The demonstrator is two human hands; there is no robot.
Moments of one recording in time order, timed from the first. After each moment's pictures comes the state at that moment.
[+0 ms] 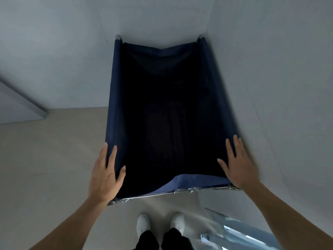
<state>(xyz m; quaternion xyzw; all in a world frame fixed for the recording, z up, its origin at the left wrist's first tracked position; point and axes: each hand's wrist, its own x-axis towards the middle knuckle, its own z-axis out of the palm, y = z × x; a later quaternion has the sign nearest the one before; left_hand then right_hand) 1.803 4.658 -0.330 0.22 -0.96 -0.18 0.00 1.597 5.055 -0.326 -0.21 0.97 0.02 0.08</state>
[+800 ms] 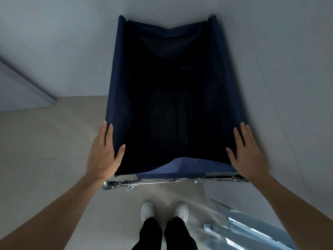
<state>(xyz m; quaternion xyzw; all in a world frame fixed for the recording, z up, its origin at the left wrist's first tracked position) 1.793 4.646 -0.337 0.23 -0.96 -0.15 0.03 1.592 5.069 -0.357 -0.26 0.96 -0.04 -0.04</state>
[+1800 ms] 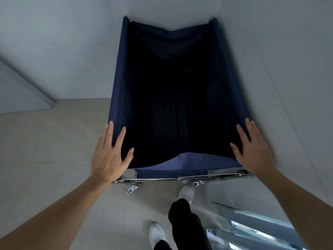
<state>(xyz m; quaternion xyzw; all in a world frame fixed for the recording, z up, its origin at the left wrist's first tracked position) 1.812 4.654 -0.347 0.18 -0.98 -0.06 0.03 1.596 5.071 -0.367 -0.28 0.96 -0.02 -0.10</state>
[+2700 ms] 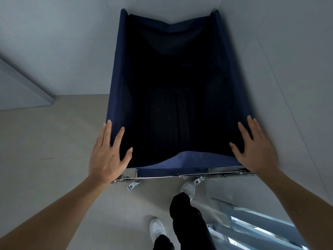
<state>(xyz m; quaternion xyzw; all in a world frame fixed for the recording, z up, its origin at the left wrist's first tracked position) 1.812 4.655 -0.349 0.18 -0.98 -0.07 0.04 1.592 5.074 -0.372 -0.28 0.95 -0.05 -0.11</state>
